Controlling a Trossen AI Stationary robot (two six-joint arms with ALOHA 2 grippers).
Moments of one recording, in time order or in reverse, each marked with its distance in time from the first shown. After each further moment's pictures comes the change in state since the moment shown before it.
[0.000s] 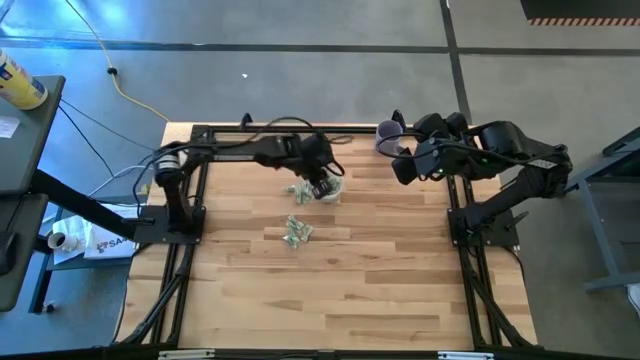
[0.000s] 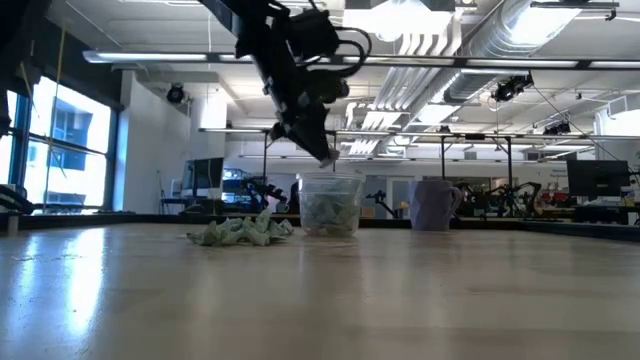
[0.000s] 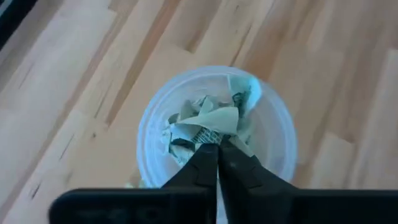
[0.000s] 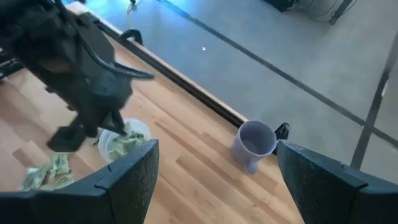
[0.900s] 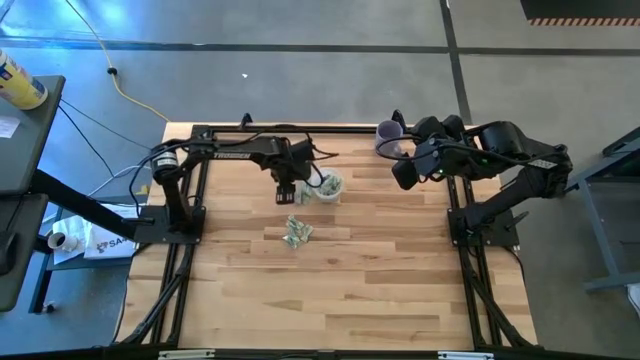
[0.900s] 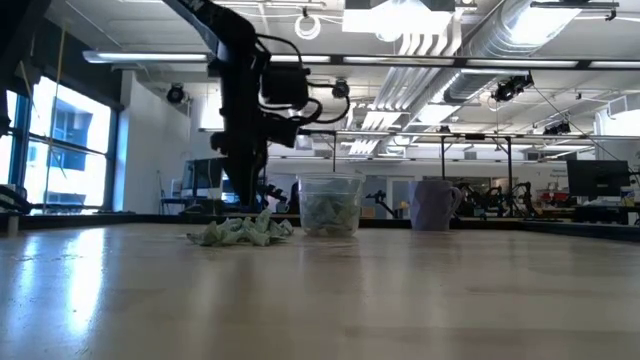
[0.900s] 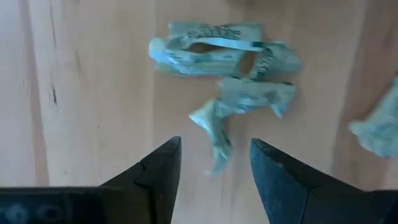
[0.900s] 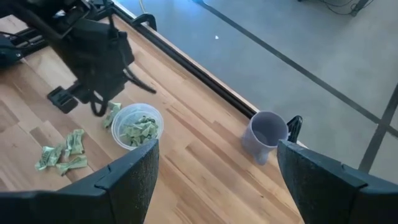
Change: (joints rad) left arm 0.076 -0.006 -0.160 -0.260 -0.036 0.480; right arm 0.003 0.000 0.000 0.000 -0.076 -0.028
